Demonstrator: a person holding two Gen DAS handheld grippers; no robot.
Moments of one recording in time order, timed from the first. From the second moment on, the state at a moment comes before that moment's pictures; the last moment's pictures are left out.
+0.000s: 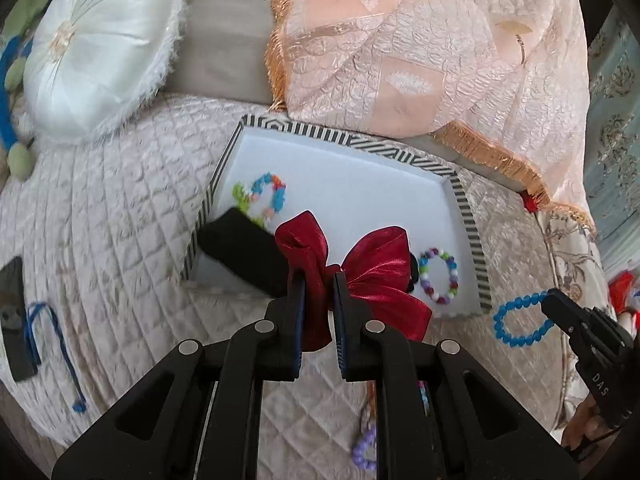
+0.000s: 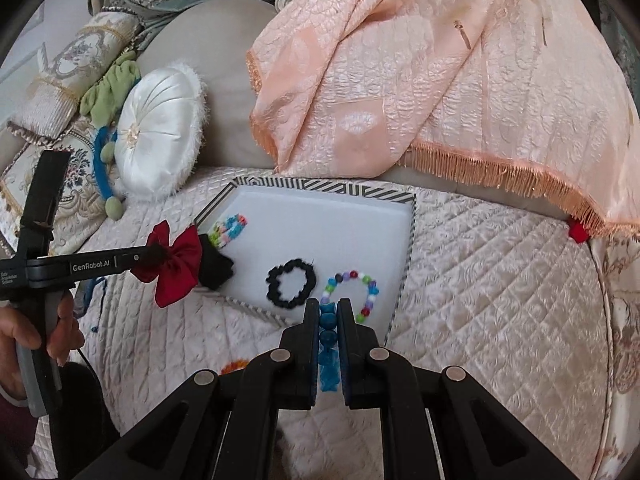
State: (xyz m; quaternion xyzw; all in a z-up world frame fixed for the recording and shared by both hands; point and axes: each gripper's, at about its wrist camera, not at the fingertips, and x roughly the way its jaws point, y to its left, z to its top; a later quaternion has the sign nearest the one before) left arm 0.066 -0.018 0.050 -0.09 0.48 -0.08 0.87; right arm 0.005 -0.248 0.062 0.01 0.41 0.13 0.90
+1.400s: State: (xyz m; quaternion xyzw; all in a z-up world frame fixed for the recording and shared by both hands) left arm 0.165 -0.047 -0.032 -0.06 0.53 -0.04 0.84; right arm 0.157 -0.264 -0.031 0.03 0.48 0.08 0.87
